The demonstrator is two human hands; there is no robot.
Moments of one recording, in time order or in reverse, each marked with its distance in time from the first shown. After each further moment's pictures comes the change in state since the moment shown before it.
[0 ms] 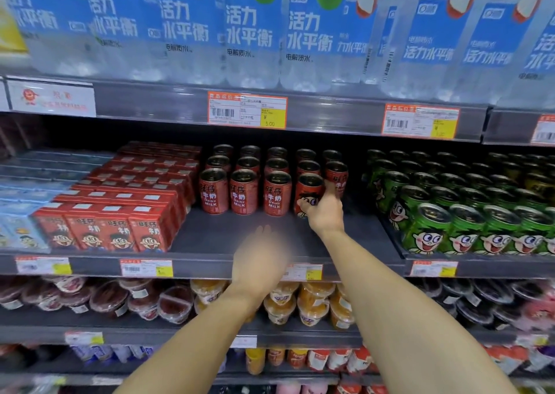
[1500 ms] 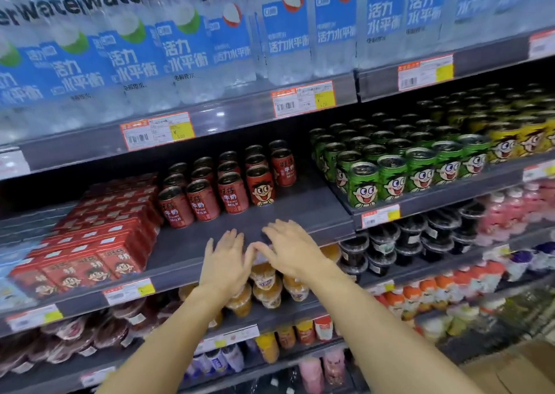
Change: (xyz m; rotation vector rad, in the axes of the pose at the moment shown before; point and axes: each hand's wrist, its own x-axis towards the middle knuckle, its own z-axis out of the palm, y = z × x) left_hand -0.018 0.002 -0.024 0.096 -0.329 0.003; right_hand -0.111 0.033 -0.049 -0.609 -0.361 -0.452
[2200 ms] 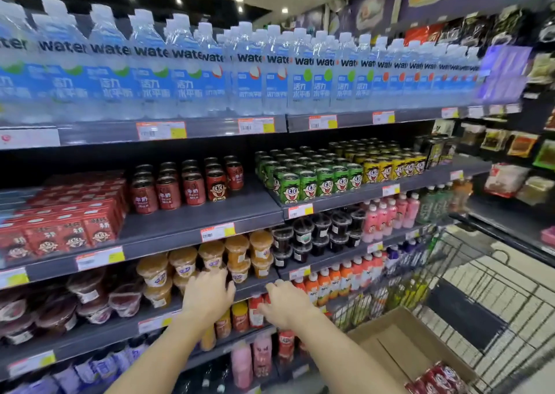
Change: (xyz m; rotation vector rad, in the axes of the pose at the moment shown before) left_hand -0.176 0.058 -0.028 -0.072 0.058 0.152; right_hand -0.234 -0.049 -0.011 -0.119 -0.338 0.401
